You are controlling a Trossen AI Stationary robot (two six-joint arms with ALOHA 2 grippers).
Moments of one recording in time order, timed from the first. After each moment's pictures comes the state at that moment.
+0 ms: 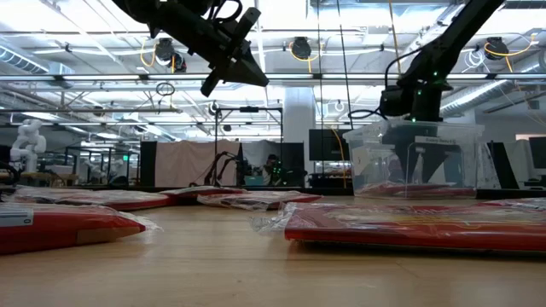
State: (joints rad) left arm 0.27 1.46 1.04 -0.03 -0.07 -0.53; right arm -1.06 1.55 0.89 -0.70 -0.02 0.20
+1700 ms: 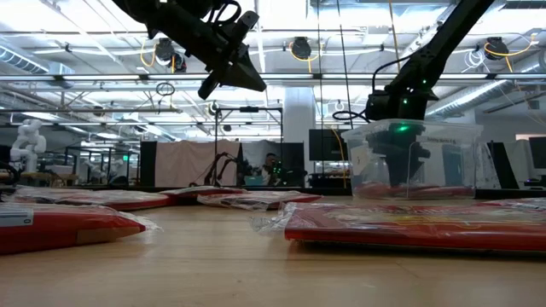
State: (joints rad) left arm 0.27 1.46 1.04 -0.09 -0.03 -0.50; right arm -0.98 1.68 0.89 -0.56 0.03 -0.14
